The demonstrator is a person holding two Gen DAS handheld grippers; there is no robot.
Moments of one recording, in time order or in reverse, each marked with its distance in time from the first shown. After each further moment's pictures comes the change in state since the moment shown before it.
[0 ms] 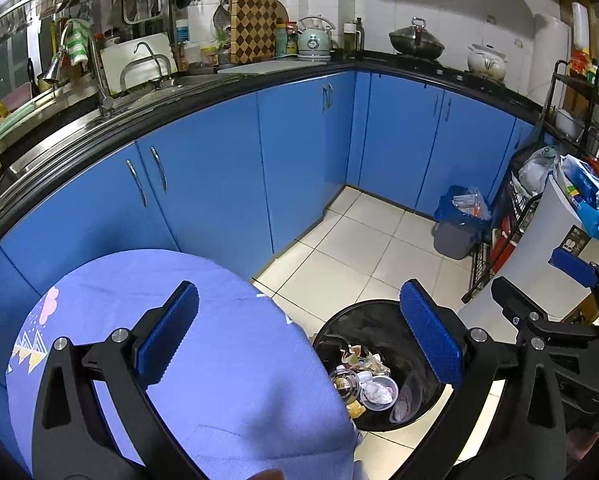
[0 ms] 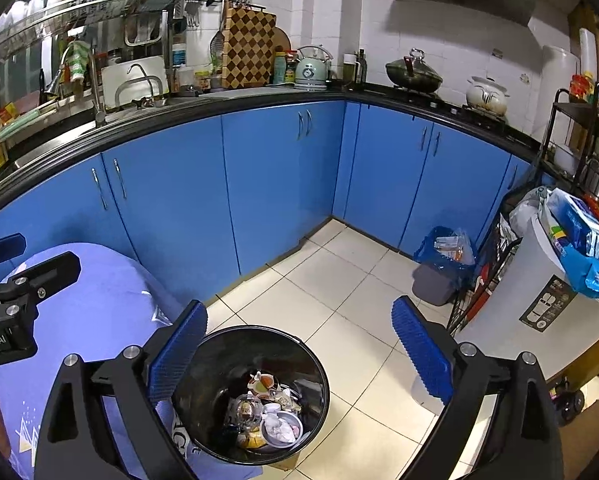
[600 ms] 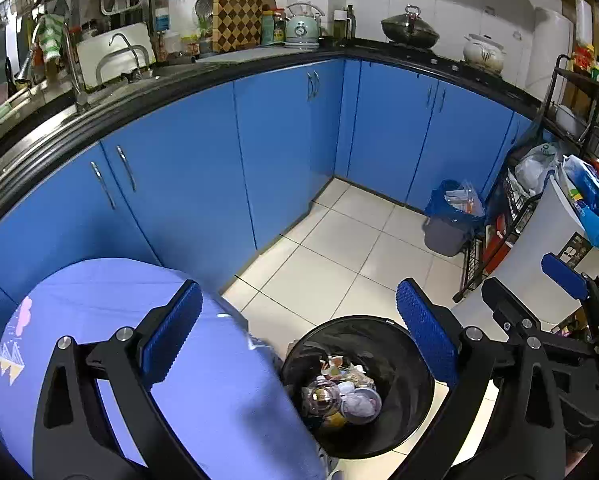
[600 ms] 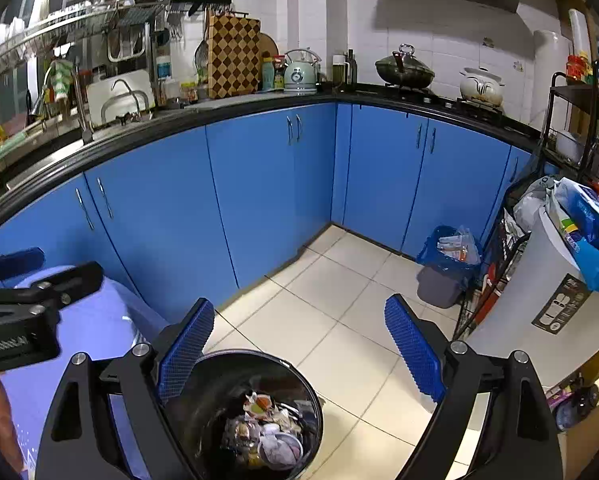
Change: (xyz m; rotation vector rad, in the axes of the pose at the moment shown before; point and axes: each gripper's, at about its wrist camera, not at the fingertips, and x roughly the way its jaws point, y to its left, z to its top) left arm 0.047 -0.024 0.029 0.003 0.044 -0.038; right arm 0.037 -0.026 0.010 0.056 -0.014 0.004
